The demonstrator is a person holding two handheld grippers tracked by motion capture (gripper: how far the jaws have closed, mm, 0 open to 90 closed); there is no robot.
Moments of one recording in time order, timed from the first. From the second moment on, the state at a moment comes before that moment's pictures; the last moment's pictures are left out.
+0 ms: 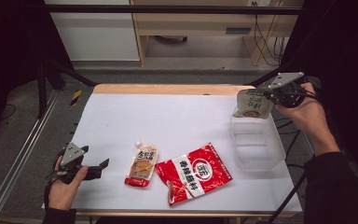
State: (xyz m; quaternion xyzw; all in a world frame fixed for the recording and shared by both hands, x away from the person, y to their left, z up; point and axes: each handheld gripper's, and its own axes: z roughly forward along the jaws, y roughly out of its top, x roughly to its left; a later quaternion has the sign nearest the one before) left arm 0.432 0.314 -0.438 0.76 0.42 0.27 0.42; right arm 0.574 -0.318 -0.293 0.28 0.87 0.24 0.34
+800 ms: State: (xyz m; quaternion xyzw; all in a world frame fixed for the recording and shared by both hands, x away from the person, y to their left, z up) left arm 0.433 0.308 -0.441 0.77 0.41 0.26 0.41; right arm 0.594 -0.318 -0.333 0.29 0.89 0.23 0.28
